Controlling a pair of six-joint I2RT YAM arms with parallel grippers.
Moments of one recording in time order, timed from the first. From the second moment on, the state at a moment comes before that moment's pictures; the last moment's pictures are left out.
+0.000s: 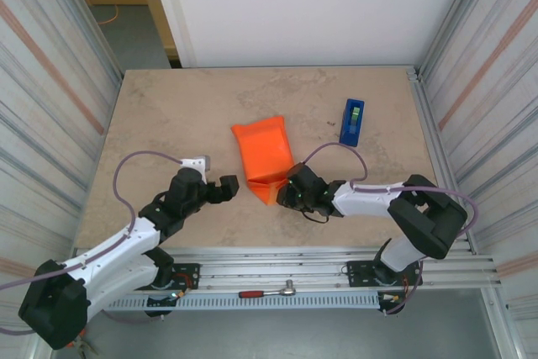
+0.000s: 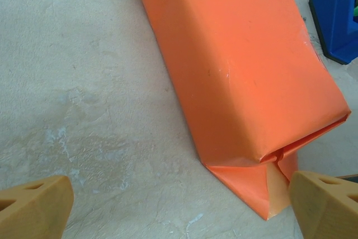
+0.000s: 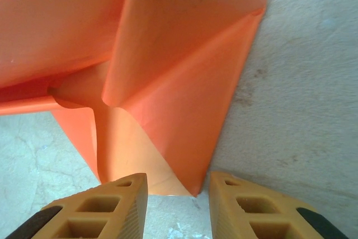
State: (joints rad) left arm -0.60 0.88 0.34 -0.05 -0.07 -0.58; right arm 0.88 1.52 0.63 -0.03 0.00 1.03
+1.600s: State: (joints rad) left arm -0.60 0.93 0.34 -0.04 -0.05 -0.60; right arm 0.89 1.55 0.64 -0.03 0.03 1.04
